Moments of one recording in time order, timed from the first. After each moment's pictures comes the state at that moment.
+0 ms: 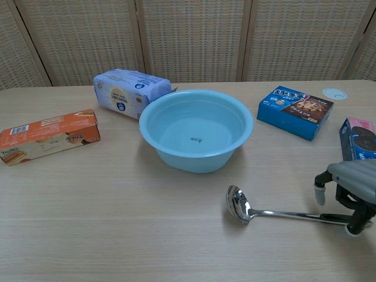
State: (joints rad) left arm -0.08 -1.01 -0.04 -1.71 1.51 1.50 0.01; right arm 0.40 -1.62 0.09 -1.56 -0.98 1.11 -0.75
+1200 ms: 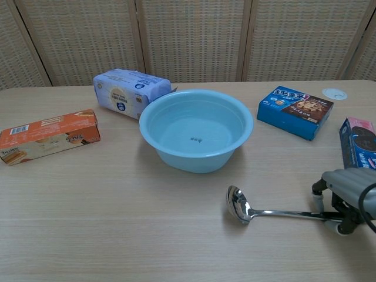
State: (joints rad) left arm -0.09 -1.02 -0.05 -1.71 1.49 1.49 0.03; right arm 0.44 -1.69 0.06 -1.46 -0.91 1.11 -0.76
